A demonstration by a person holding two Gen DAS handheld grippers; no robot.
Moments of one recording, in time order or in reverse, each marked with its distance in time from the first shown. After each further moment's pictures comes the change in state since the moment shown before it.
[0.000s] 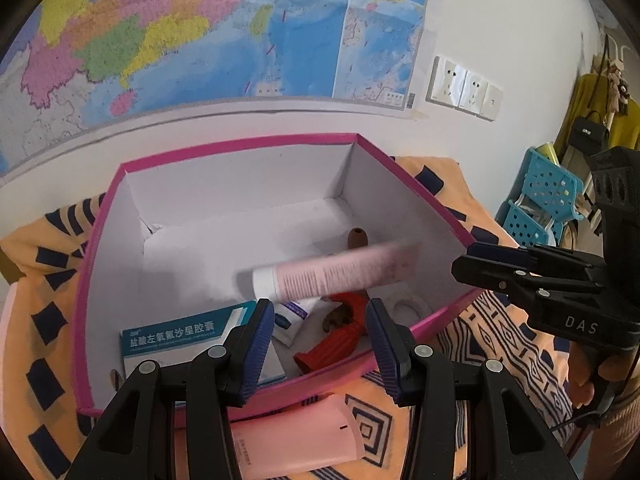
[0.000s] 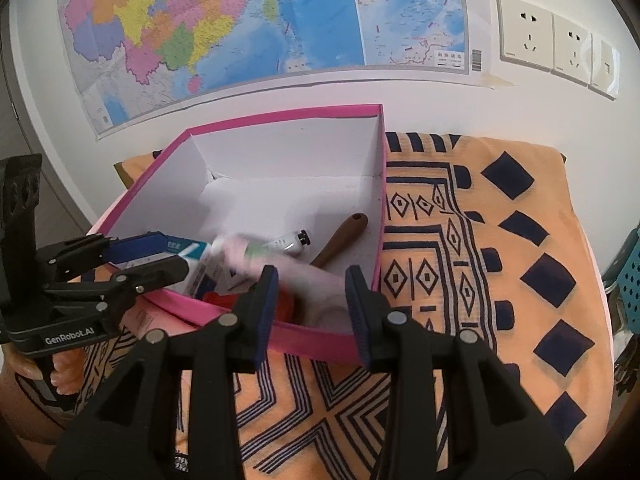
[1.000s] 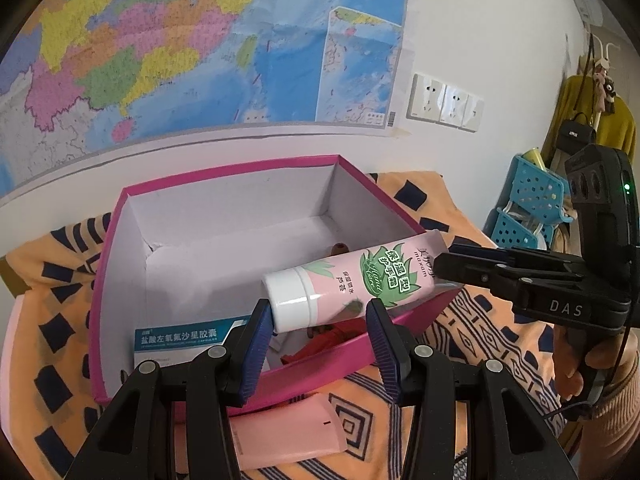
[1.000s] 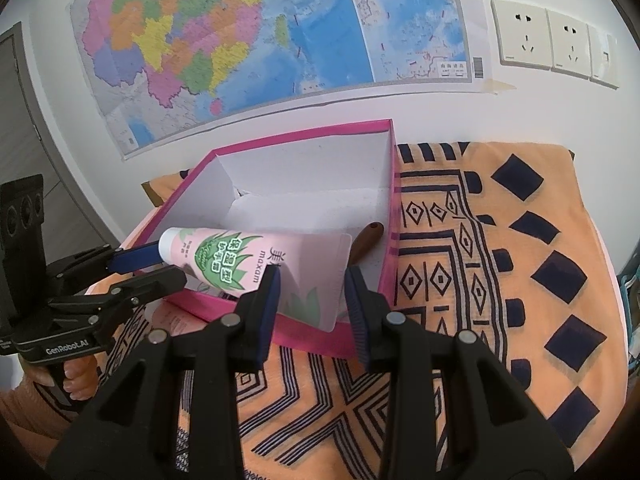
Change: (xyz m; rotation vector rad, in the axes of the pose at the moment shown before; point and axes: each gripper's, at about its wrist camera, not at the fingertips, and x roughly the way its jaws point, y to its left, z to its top) left arm -0.021 -0.013 0.000 0.011 -0.045 -0.016; right arm -0.019 -0.006 0.002 0.036 -0.047 0.097
